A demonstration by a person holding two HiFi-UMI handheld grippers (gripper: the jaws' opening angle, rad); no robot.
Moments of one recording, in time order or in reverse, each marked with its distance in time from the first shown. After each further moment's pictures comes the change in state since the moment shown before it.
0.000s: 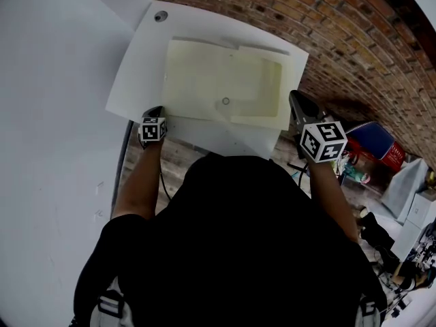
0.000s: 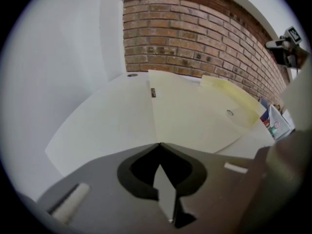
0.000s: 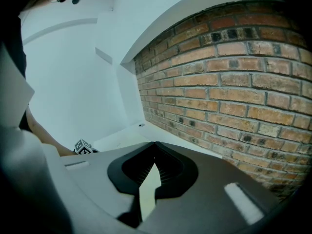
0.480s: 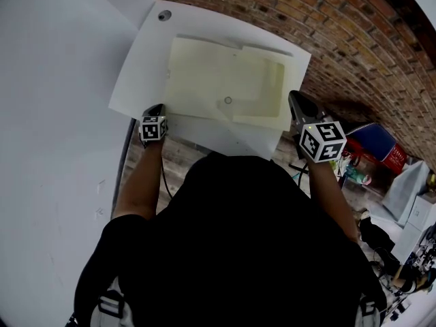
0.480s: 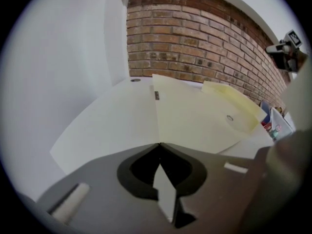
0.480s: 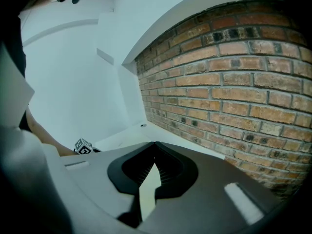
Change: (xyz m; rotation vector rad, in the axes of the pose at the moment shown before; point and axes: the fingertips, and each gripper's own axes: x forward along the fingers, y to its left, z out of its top) left arm -0.010 0.007 0.008 -0.018 -0.046 0.020; right arm 0.001 0.008 -0.002 0.004 -0.006 0.017
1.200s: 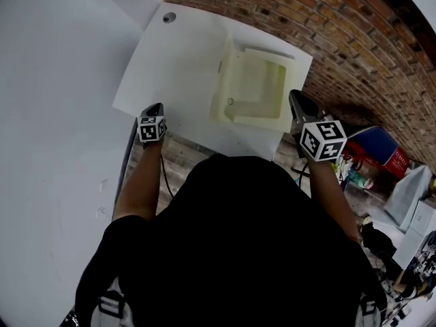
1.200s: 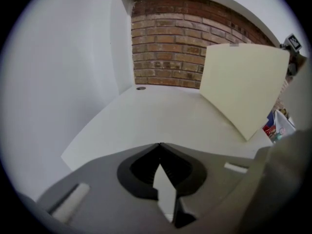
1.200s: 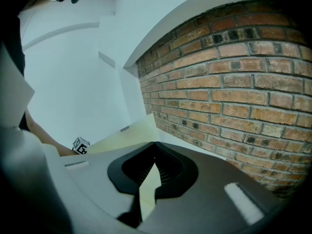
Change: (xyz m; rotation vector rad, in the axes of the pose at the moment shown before) left arm -0.027 0.011 0.020 -0.017 -0.054 0.050; right arm -0.002 -0.001 0.007 -0.001 -0.027 0.019
